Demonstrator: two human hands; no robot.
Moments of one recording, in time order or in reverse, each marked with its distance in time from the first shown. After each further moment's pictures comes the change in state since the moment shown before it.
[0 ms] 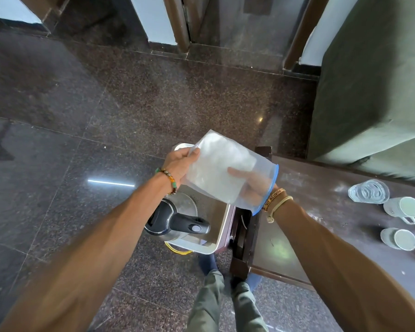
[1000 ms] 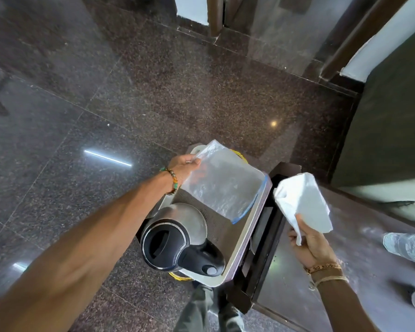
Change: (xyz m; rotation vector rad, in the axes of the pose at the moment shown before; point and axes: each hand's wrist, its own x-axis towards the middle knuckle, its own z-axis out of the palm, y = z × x) left_hand 0.116 -0.067 -0.065 0.302 0.082 -0.071; right_hand 0.018 0.034 -0.107 0.176 0.607 -0.168
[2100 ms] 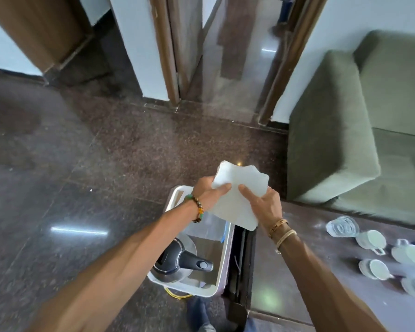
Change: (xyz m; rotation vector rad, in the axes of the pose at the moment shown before) left_hand -0.168 0.135 0.037 -0.010 -0.237 0.343; right_hand -0.153 -0.057 0.126 -0.708 0.032 -0.634
